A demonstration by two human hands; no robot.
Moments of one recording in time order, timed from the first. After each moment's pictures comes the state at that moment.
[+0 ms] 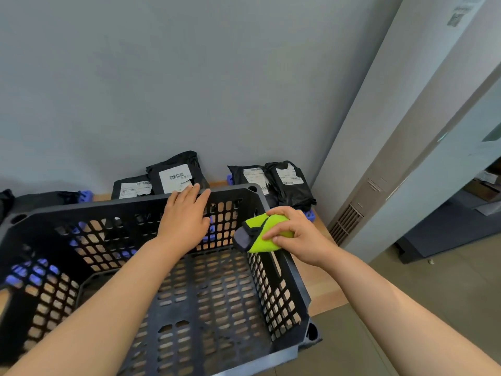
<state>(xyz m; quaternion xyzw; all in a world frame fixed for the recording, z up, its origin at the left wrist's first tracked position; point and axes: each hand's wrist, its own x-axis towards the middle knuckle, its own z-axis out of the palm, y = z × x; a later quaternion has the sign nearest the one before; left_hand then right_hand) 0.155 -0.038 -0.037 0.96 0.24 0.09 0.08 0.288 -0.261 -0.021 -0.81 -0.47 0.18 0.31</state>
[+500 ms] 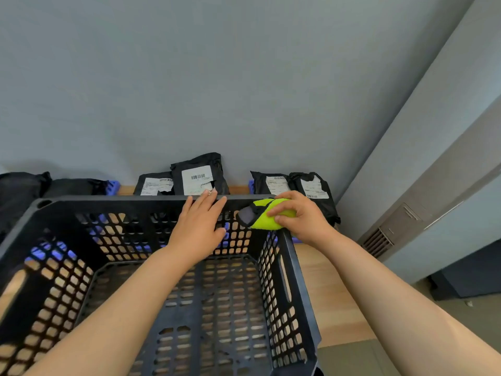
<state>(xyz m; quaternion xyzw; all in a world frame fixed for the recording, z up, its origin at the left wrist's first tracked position) 0.159 -0.042 -0.039 0.95 0.27 0.08 0.15 0.343 -0.190 -0.020 -0.81 -0.48 0.13 0.32</state>
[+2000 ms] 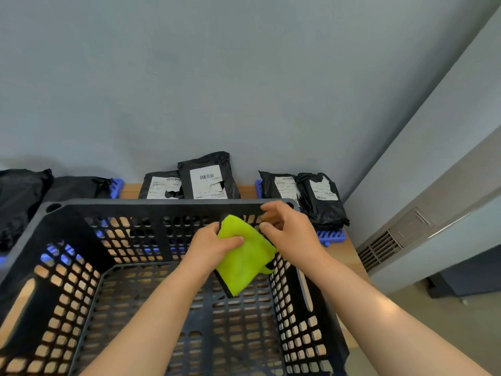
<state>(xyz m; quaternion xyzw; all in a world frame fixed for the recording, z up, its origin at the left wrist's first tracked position) 0.146 -0.042 -0.049 0.65 0.40 0.14 0.64 0.276 -0.154 -0.018 -0.82 -0.42 0.13 0.36</state>
